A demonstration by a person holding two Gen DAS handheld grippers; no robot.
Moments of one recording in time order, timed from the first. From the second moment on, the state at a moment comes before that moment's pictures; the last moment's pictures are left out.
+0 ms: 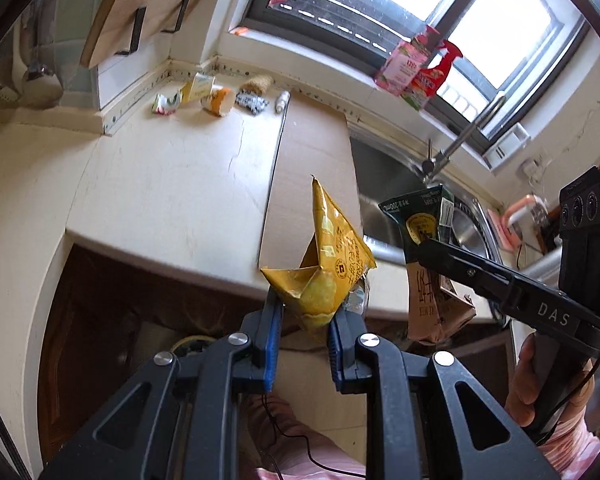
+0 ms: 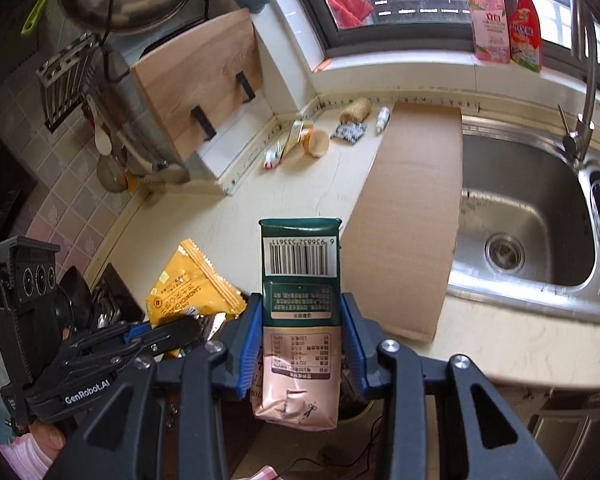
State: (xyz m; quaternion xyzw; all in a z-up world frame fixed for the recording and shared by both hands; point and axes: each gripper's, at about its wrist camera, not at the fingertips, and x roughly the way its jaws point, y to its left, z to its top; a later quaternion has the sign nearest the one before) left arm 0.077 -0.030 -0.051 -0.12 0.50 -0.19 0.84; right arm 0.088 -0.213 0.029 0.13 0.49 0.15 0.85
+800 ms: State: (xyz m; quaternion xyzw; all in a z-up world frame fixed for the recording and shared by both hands) left arm 0.034 0.007 -0.287 -0.11 0.61 -0.04 0.78; right arm 0.068 -0.142 -0.195 0.04 0.60 0.21 0.77
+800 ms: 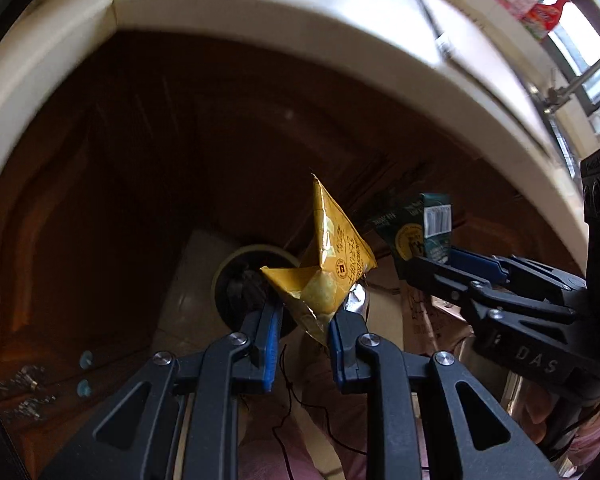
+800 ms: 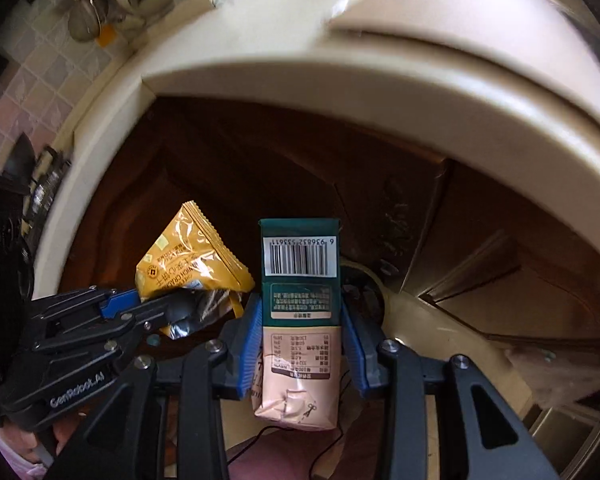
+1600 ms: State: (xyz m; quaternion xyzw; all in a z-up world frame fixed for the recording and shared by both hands) left arm 0.023 0.047 -0.545 -0.12 0.66 0.09 0.73; right arm 0.130 -0.025 -0.564 -0.17 0.52 0.29 0.78
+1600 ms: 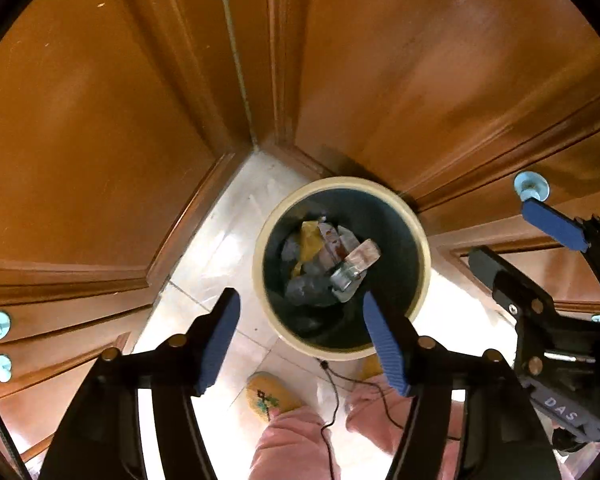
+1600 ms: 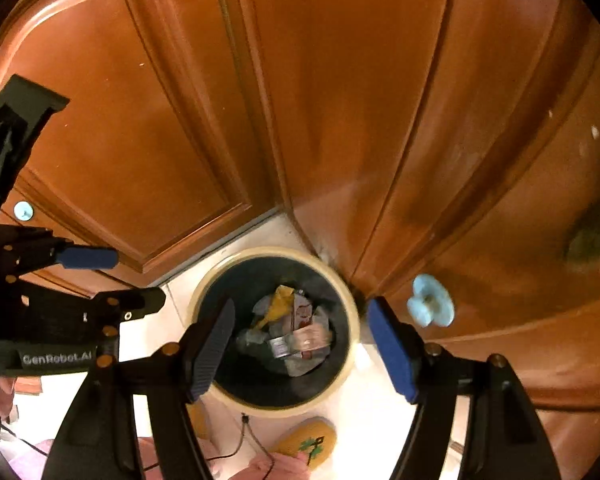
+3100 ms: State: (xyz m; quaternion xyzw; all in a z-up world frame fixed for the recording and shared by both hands) left arm 0.077 -0.016 -0.075 0.02 0.46 0.03 0.89; right arm 0.170 -0.028 -0.487 -0.15 0.35 0.20 0.90
